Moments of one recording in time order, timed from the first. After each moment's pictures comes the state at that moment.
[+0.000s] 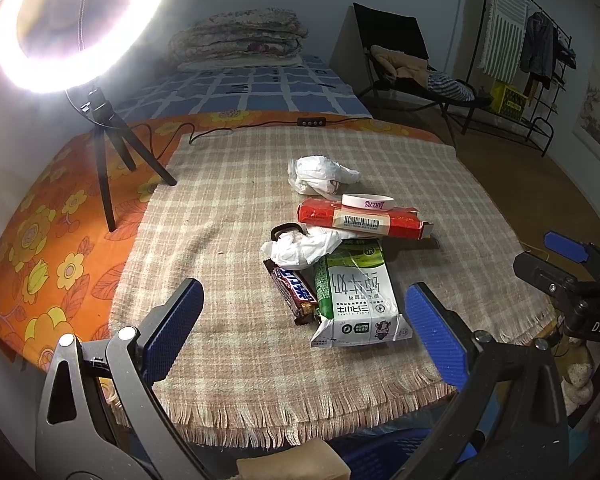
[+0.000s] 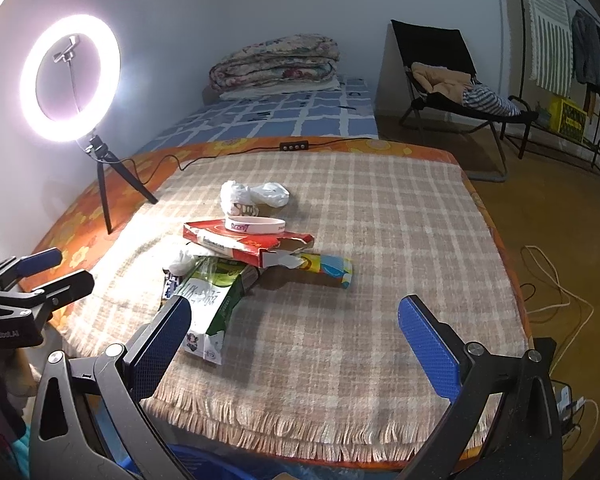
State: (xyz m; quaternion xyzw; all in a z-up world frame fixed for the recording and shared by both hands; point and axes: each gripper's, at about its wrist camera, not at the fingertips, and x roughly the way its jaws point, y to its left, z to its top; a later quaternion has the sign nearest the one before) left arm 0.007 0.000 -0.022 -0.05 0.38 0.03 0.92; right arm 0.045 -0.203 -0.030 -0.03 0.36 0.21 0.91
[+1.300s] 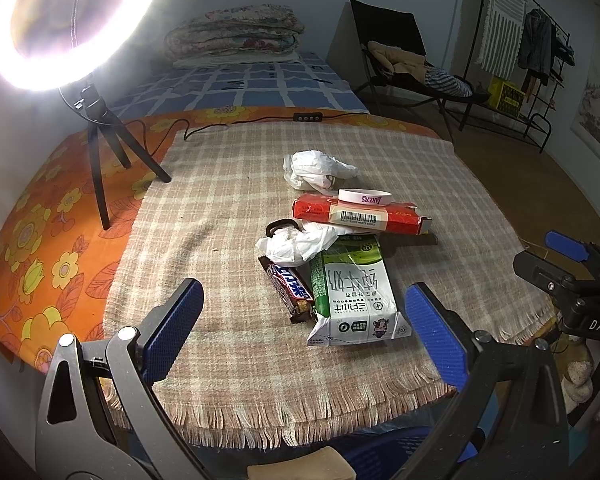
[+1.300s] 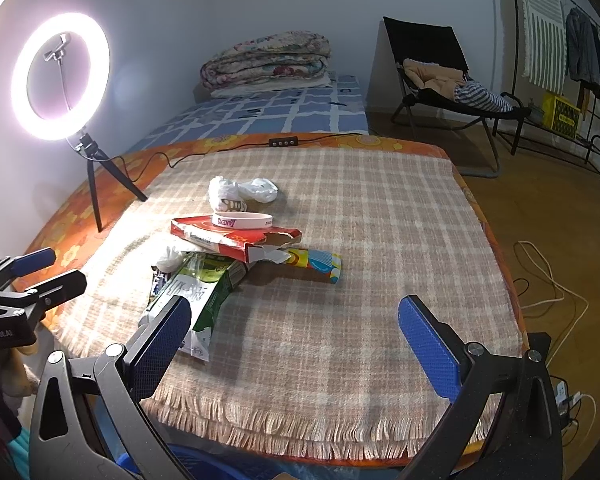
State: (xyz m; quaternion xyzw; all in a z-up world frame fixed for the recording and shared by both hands) left arm 0.008 0.000 -0.027 -0.05 0.38 0.03 0.92; right arm 0.046 -0.209 -0.034 -0.03 0.37 0.20 0.91
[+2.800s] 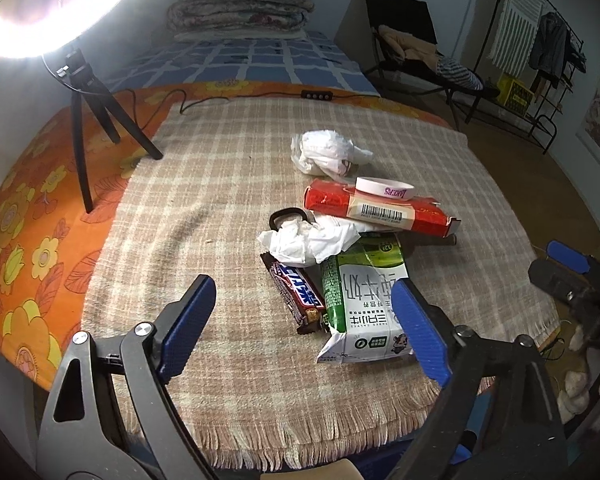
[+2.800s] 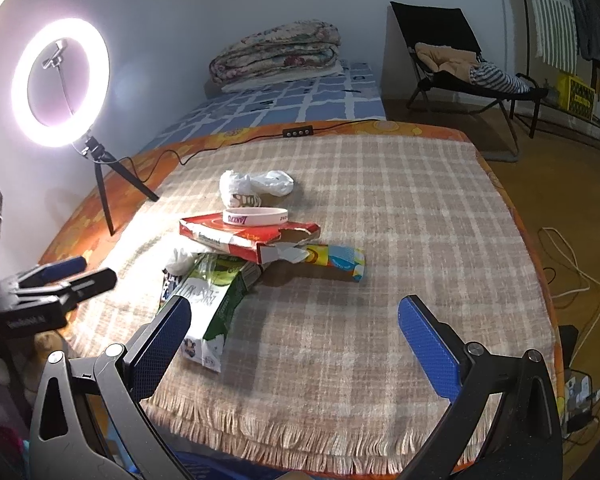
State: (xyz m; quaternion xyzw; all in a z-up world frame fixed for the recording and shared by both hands) left arm -0.003 -0.012 -0.059 -0.08 0.42 0.03 0.90; right arm 0.067 -0.201 -0.050 0.00 0.39 0.22 0.89
